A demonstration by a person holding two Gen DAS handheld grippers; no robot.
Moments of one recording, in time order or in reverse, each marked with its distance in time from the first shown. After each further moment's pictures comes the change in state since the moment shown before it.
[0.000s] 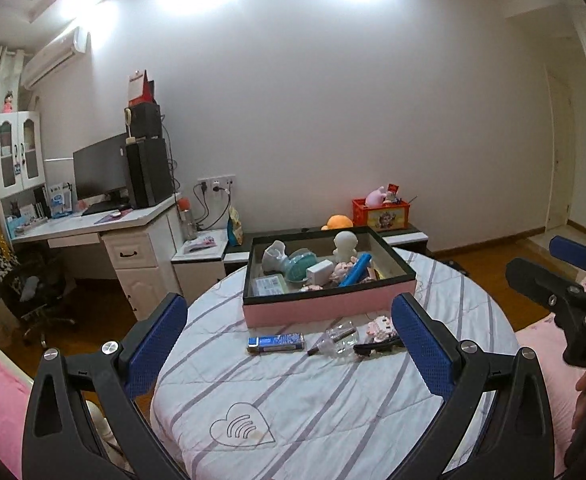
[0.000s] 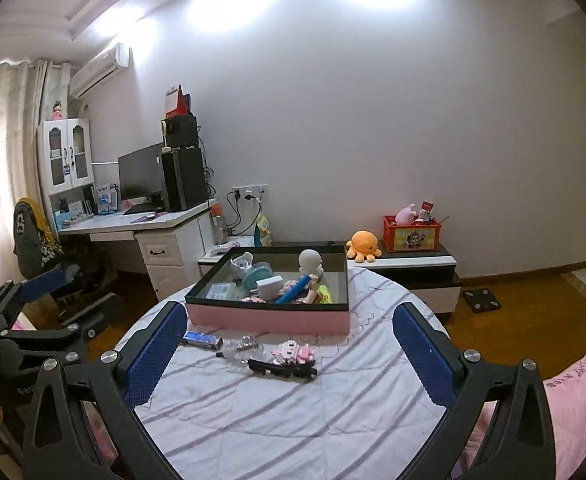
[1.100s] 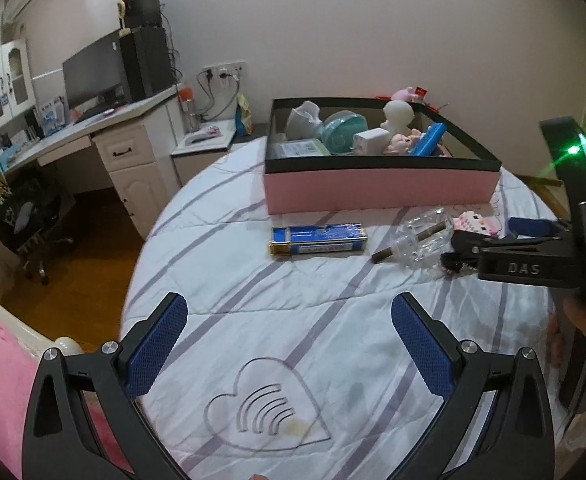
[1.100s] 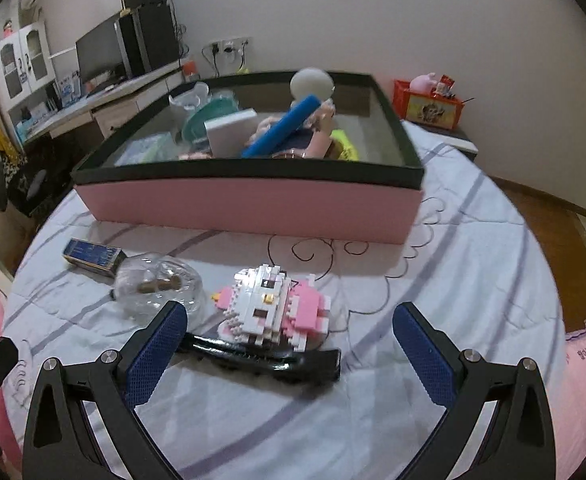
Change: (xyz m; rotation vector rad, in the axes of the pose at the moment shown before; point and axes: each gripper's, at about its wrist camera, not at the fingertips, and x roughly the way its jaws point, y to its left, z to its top) left arm 0.136 0.039 -0.079 -0.055 0.390 0.008; right arm 0.224 -0.009 -0.075 -0.018 0.546 -0.015
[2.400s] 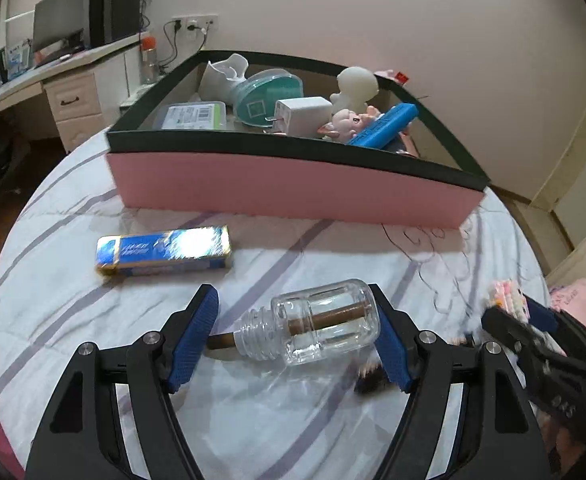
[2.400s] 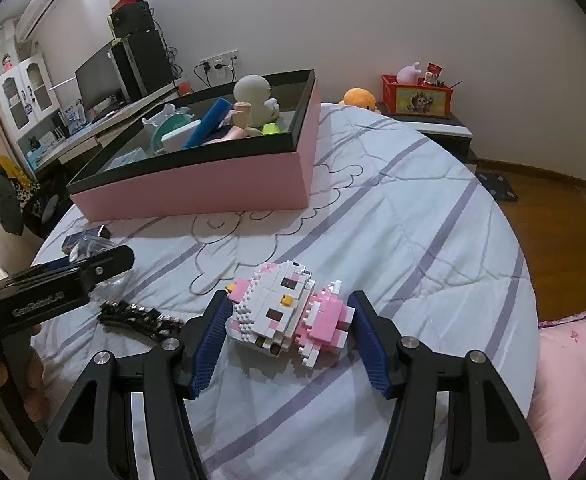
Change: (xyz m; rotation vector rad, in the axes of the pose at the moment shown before) left arm 0.072 -0.064 0.029 -0.132 0.121 -0.168; right arm -0.036 -0.073 -0.035 0.081 -0.074 0.069
